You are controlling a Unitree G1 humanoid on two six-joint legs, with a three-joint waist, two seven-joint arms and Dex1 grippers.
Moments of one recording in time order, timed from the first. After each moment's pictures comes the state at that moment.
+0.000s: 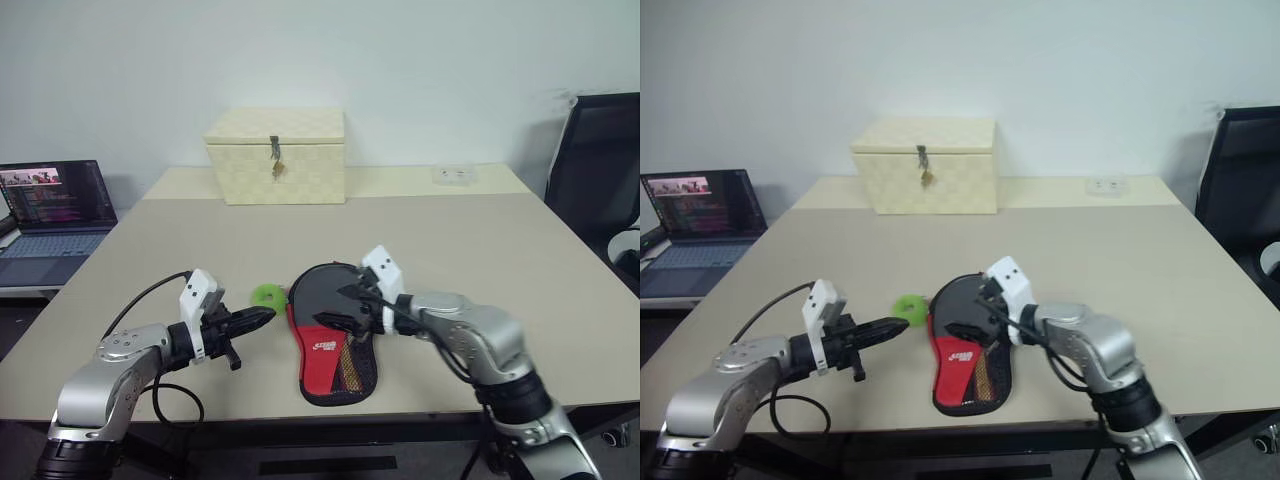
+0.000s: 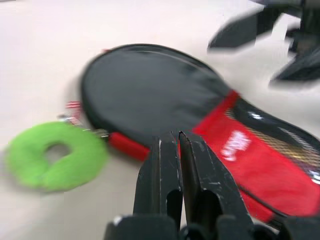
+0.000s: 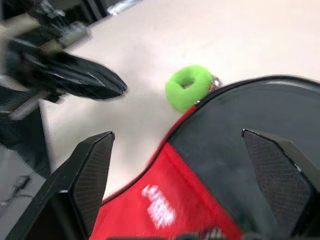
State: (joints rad) left arm -0.27 0.67 0.19 -0.13 -0.49 0.58 -0.85; right arm -0.69 -0.20 0.26 -0.09 0.40 0.91 0.53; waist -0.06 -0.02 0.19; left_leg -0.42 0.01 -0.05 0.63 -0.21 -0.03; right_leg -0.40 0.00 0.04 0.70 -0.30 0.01
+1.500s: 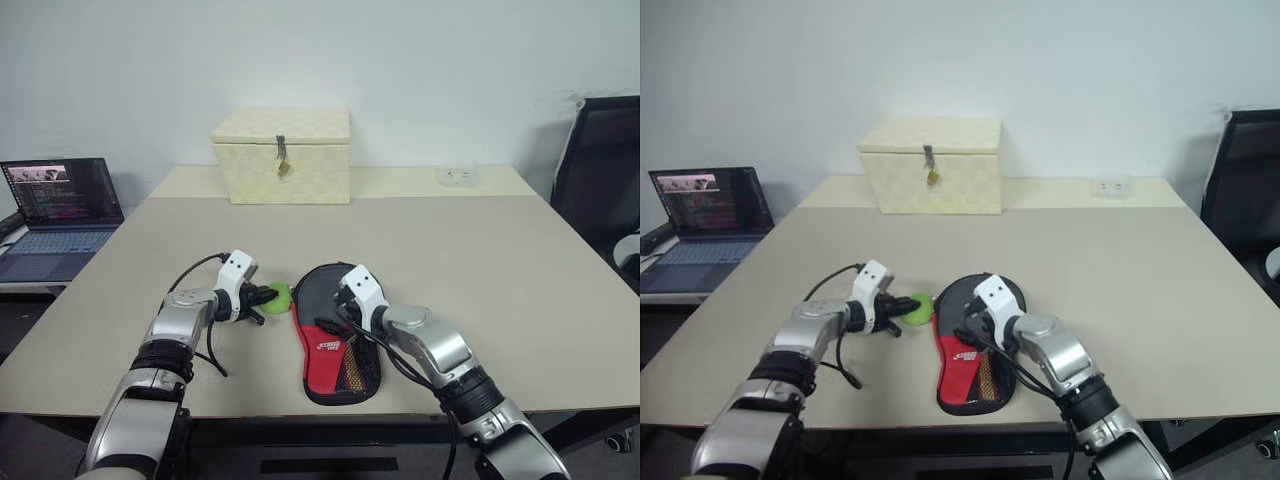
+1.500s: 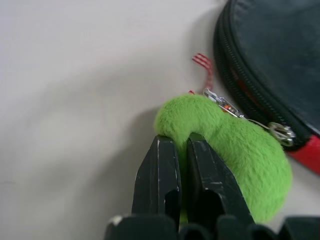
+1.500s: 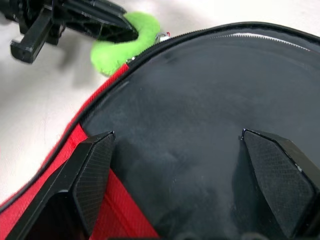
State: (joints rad) left arm -0.85 0.54 -0.03 0.88 -0.08 0.25 -0.86; right arm -0.69 -0.10 0.32 0.20 0.11 0.67 0.48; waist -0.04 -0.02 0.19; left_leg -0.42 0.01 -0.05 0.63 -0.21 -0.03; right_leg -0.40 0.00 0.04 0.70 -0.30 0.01
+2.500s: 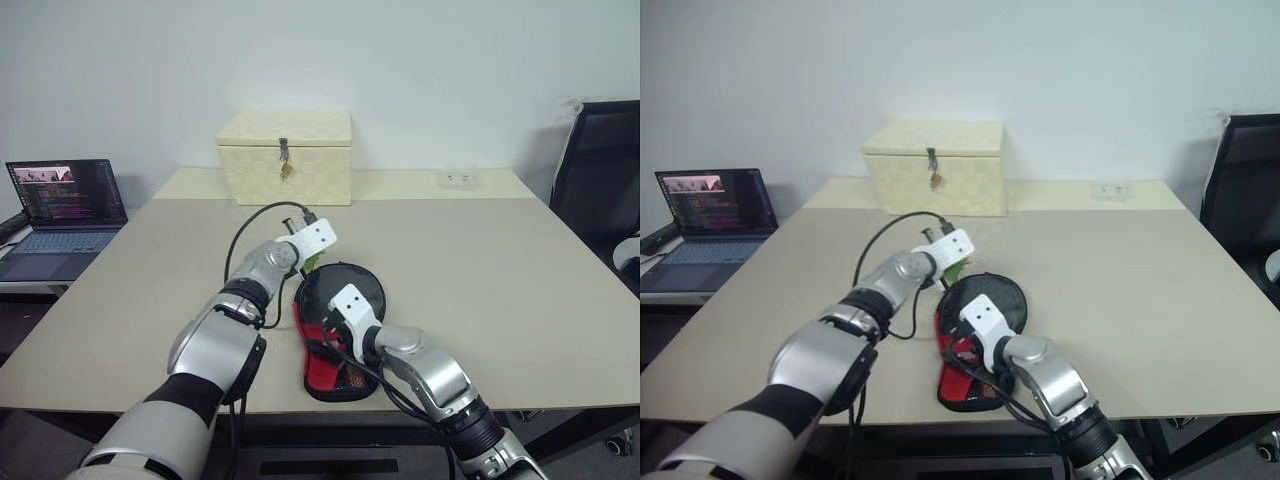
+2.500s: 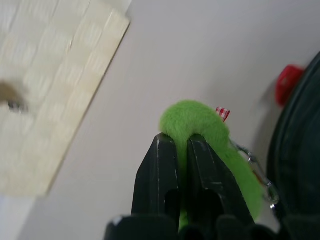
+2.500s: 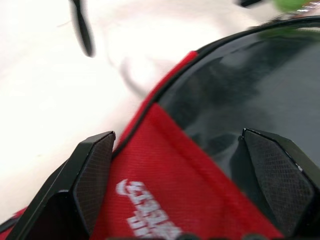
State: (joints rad) left arm -1.32 0.25 -0.32 1.39 0.48 -0.14 -0.30; right arm -0.54 -0.07 0.41 0.00 0.05 0.74 0.48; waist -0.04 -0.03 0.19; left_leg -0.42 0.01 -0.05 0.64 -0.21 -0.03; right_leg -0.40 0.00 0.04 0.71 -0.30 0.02
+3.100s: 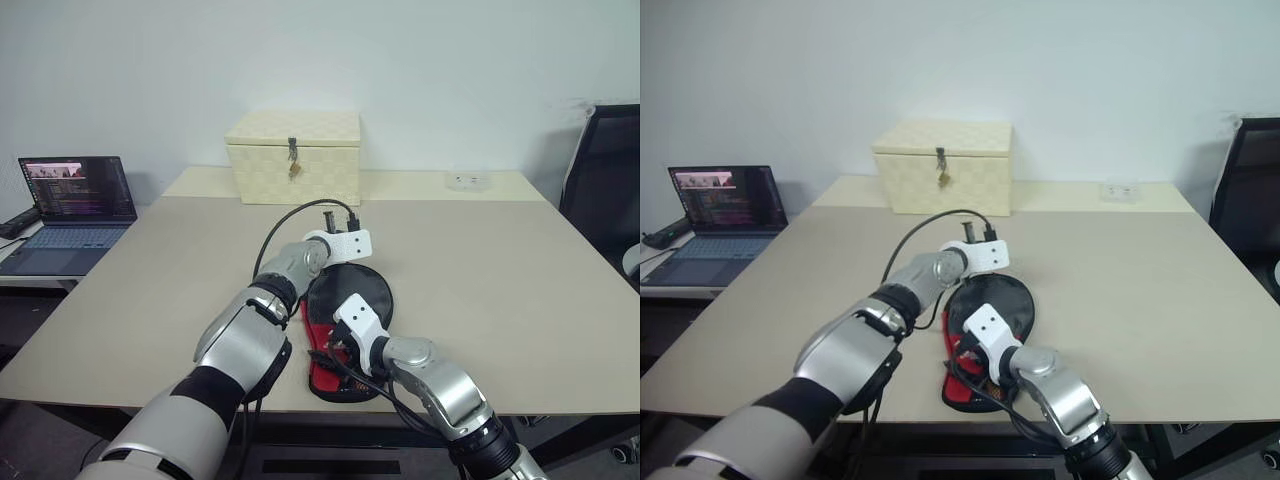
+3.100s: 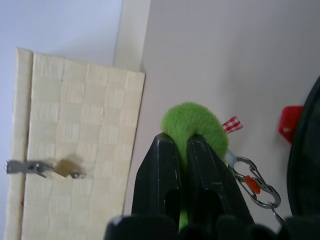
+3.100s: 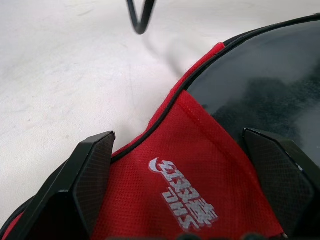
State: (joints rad) left arm -1.38 0.16 -0.45 1.42 0.68 -0.19 -0.14; right arm -0.46 -0.11 0.42 -0.12 0.05 0.78 0.48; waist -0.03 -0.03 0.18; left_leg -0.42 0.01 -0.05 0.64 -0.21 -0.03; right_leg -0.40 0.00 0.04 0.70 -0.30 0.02
